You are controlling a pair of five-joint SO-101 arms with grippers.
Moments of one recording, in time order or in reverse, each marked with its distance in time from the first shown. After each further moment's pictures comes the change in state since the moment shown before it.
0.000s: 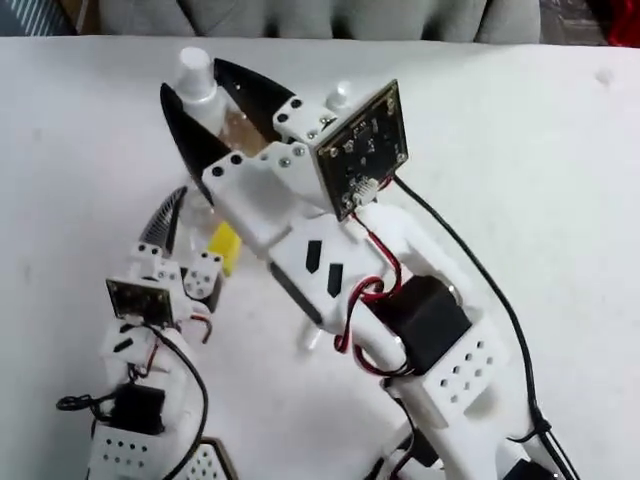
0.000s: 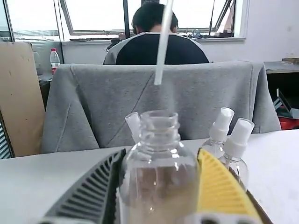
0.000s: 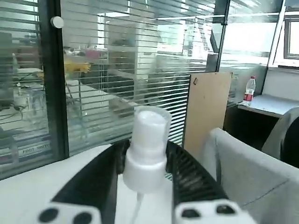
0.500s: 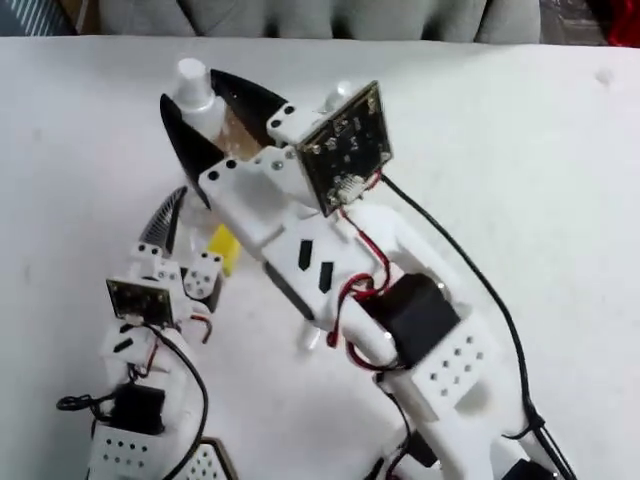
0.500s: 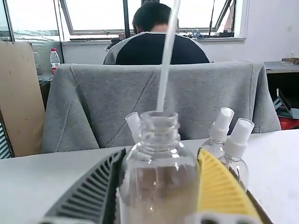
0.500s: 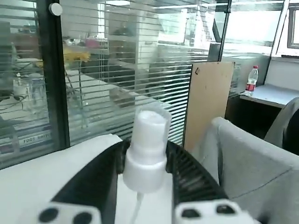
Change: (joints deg) left arm 0.0 0.0 0.0 0.0 0.0; right arm -0.1 0.2 3.1 -0.4 0.0
